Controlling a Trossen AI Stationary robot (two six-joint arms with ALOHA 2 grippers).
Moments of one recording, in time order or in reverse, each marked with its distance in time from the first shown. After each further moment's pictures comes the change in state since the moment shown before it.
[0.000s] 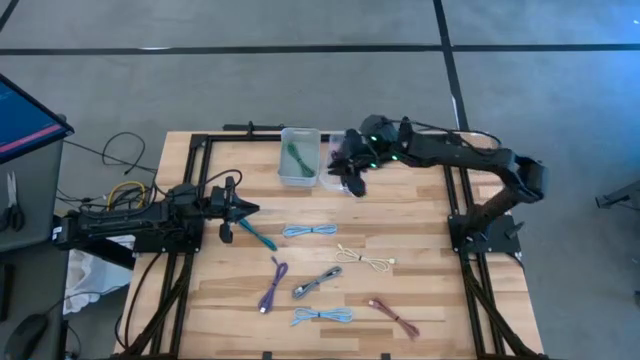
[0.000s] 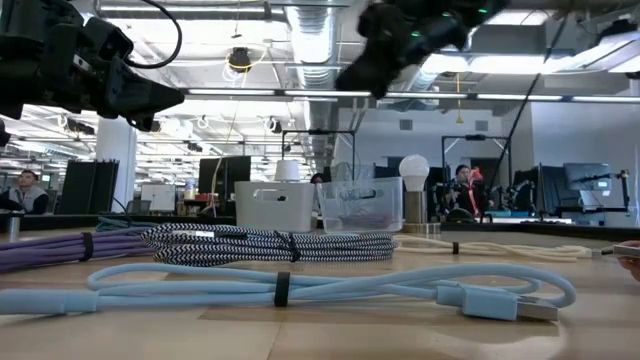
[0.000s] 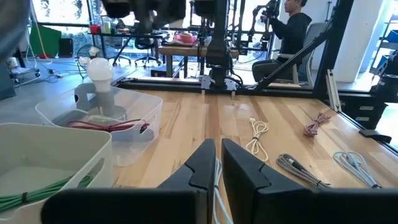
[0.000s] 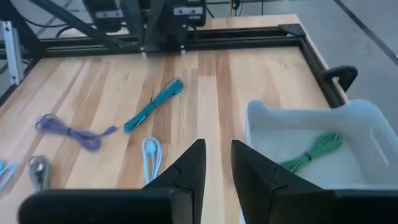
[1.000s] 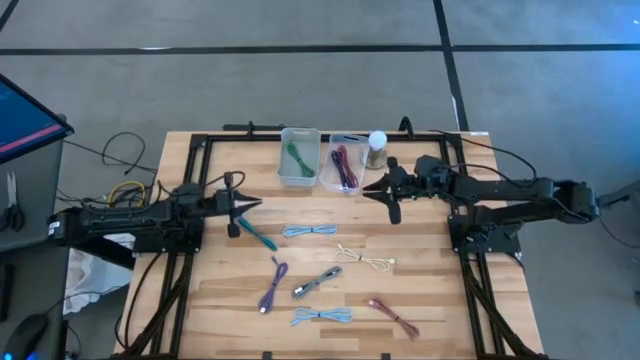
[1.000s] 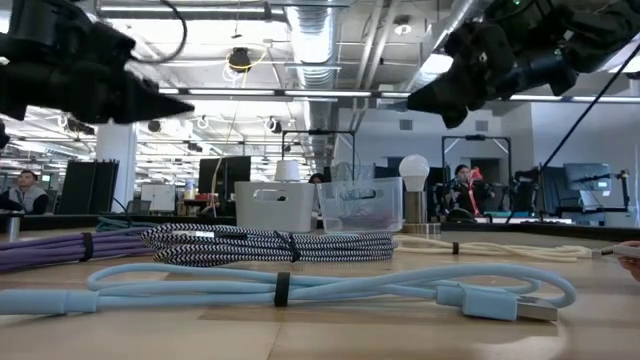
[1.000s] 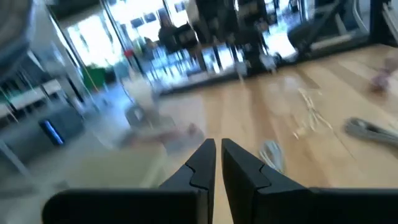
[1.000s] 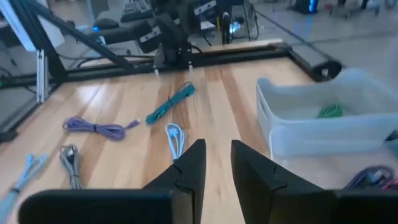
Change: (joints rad) left arm 0.000 0.116 0.000 0.122 -0.123 0.351; right arm 0.050 -0.456 -0.728 0.544 0.083 0.160
